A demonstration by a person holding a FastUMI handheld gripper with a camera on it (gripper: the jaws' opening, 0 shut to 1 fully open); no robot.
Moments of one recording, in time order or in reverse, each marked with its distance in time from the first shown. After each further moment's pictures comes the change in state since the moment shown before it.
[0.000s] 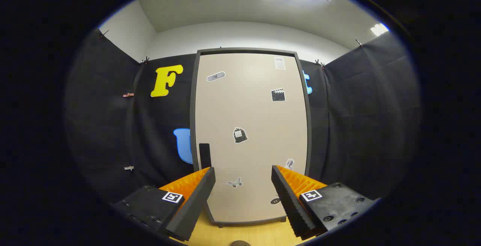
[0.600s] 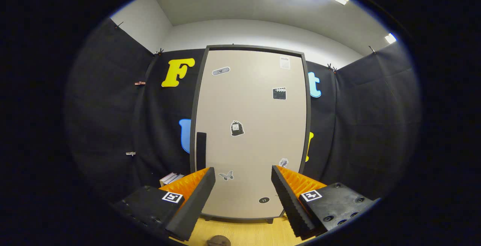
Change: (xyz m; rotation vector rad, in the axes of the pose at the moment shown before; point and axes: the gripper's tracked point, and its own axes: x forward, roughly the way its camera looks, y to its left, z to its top) arm -0.019 -0.033 -0.013 -0.071 0.048 0.104
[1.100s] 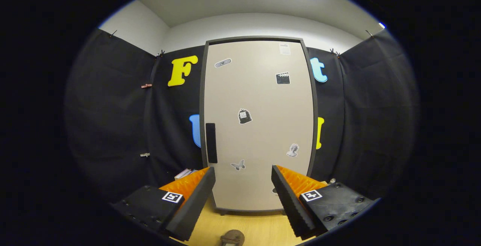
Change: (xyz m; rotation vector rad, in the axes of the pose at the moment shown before) arm -0.002 0.017 -0.022 0.083 0.066 0.059
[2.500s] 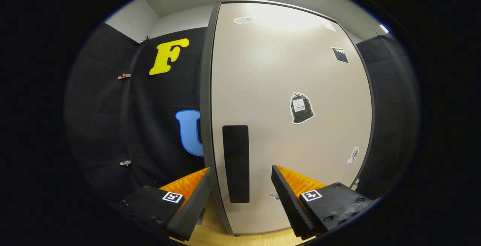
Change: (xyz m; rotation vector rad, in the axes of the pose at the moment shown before) arm 0.215 0.081 -0.033 -0.007 0.034 -0.129
